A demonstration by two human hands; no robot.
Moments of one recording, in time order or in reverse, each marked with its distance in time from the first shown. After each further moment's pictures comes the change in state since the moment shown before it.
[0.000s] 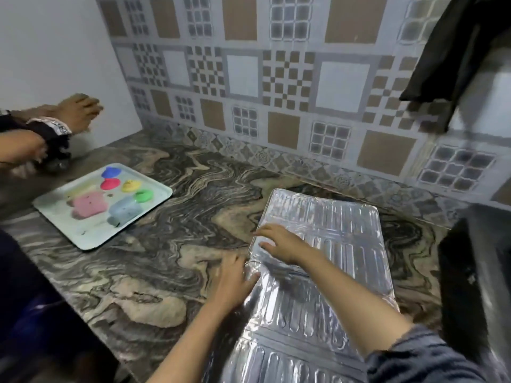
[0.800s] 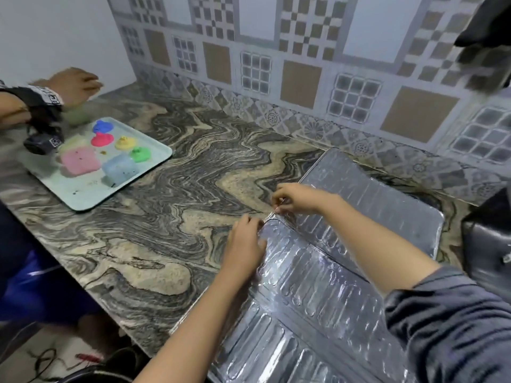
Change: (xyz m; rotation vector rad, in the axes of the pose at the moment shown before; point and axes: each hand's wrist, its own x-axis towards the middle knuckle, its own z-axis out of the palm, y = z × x) left_hand 0.013 0.006 0.012 -0.152 0.154 0.001; right_hand 0.030 0.008 -0.027 -0.191 -0.203 -0.066
